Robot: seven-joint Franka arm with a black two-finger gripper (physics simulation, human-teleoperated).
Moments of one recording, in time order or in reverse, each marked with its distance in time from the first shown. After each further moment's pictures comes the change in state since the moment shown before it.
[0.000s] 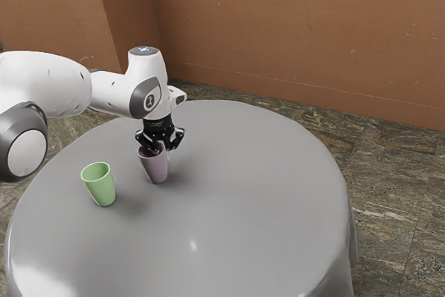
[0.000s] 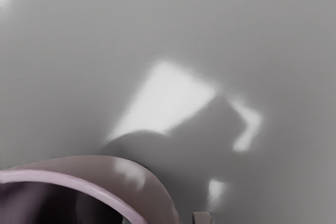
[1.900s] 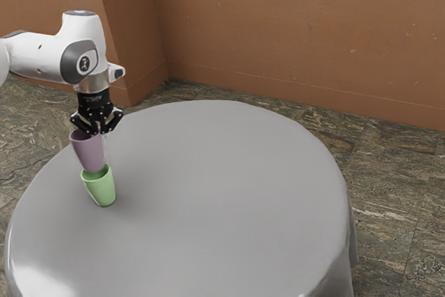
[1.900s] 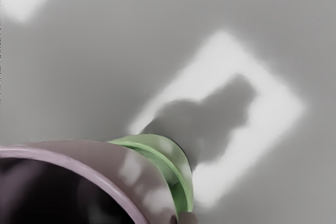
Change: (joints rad) arm 0.115 -0.348 0.021 -0.178 0.146 -0.277 -0.131
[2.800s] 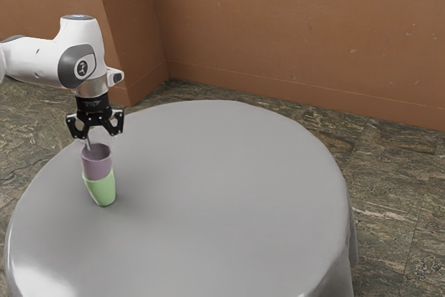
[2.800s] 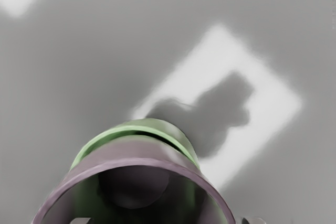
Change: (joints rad) arm -0.006 -0.028 0.000 -0.048 -0.005 0.017 -0.007
